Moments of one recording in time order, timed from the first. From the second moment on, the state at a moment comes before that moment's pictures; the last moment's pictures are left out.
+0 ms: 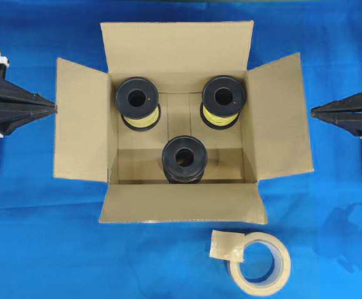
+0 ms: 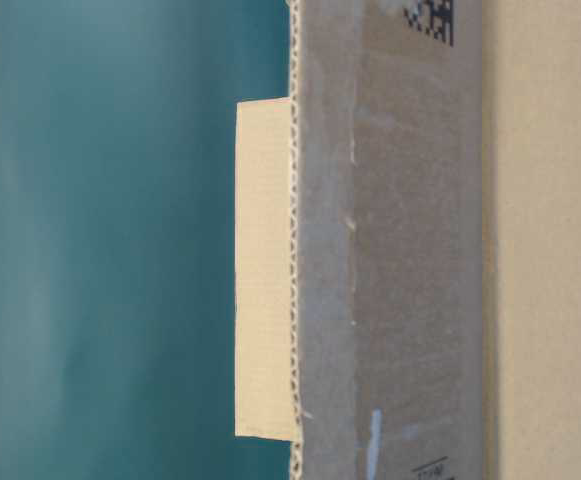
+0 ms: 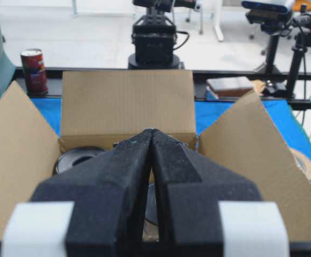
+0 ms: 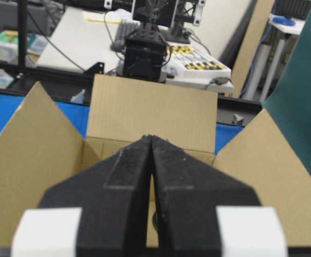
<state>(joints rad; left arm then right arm) 0.00 -0.96 1.17 0.00 -0.30 0.00 0.00 -0.96 1.17 0.00 -0.30 0.00</state>
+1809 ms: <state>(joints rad) 0.04 -0.81 1.45 -0.04 -0.34 -0.11 -0.09 -0.77 1.37 0.08 -0.16 0.09</state>
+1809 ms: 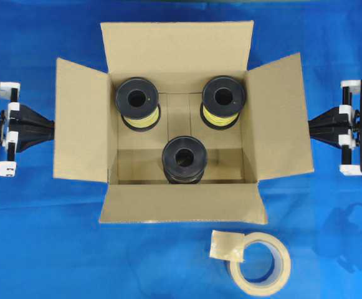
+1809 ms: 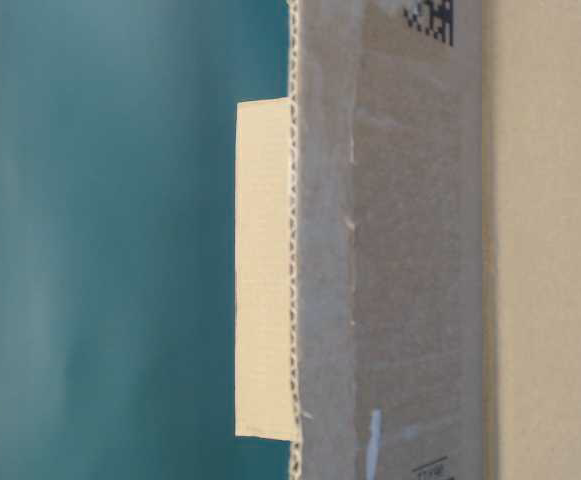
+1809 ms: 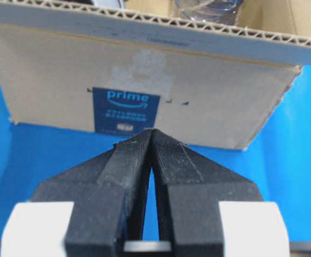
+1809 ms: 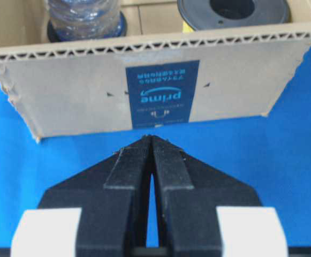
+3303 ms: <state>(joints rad) 0.01 -0.12 1.00 -0.04 -0.56 -0.03 -0.09 -0.13 0.93 0.05 -0.41 0.08</state>
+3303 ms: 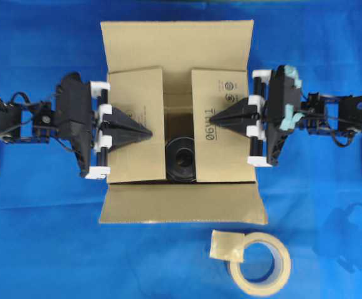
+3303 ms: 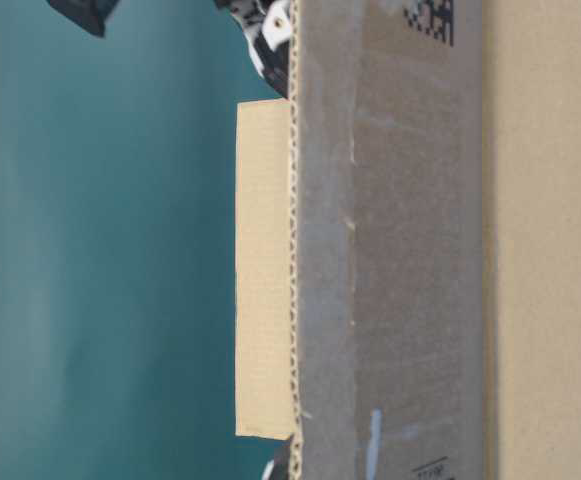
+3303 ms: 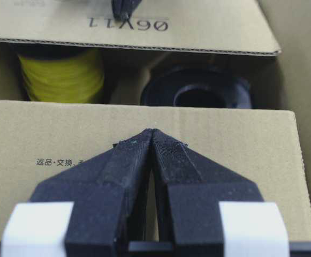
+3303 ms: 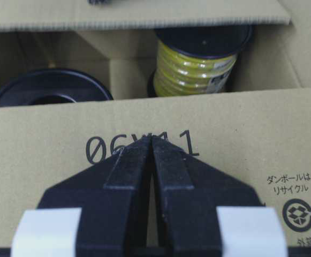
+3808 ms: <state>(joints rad) 0.08 -0.06 0.91 -0.04 -0.56 0.00 -0.09 -0.12 0.93 0.05 -0.41 0.08</state>
